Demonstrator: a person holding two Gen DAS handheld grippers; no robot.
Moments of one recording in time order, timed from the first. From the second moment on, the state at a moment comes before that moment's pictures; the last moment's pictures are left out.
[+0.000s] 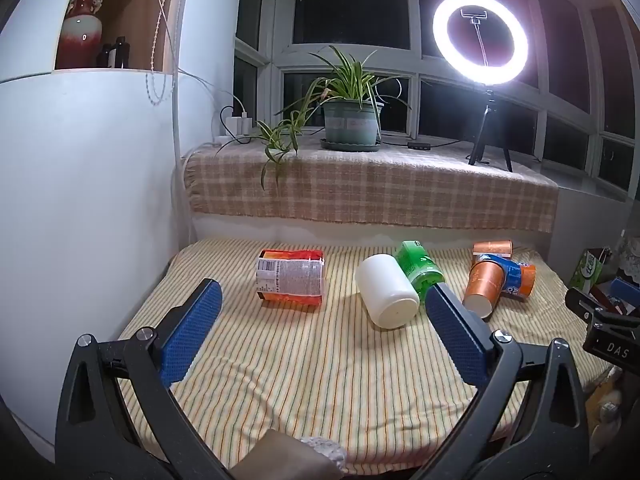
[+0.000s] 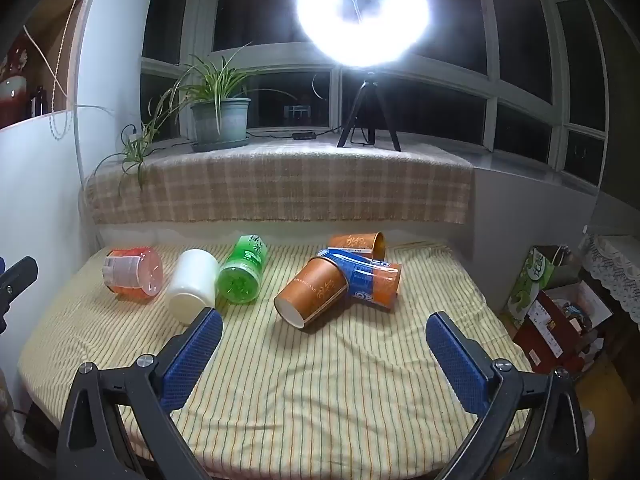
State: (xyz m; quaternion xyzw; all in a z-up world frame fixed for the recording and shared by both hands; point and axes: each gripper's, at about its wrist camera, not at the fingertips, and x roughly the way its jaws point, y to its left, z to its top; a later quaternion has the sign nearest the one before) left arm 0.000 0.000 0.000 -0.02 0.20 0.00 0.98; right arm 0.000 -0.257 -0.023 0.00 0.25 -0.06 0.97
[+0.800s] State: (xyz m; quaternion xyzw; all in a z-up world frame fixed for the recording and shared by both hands) left arm 0.003 0.003 -0.005 -0.02 0.20 0.00 0.98; right arm 0.005 -0.258 -0.023 0.00 0.25 -0.06 0.97
